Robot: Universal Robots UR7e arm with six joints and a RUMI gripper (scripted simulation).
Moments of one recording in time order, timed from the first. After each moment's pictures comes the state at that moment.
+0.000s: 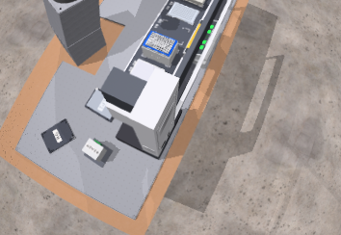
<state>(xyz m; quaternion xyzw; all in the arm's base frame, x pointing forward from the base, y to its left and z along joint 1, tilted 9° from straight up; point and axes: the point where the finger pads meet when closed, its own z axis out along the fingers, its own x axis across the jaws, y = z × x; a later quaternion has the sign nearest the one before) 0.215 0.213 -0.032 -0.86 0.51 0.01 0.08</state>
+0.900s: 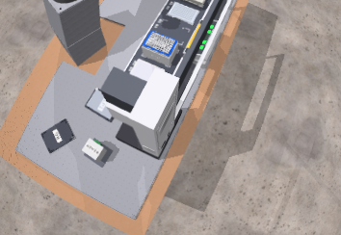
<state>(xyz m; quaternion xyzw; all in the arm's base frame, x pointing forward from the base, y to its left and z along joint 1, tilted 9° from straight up) 0.214 0.217 -0.032 -0.86 0.50 0.01 0.08</state>
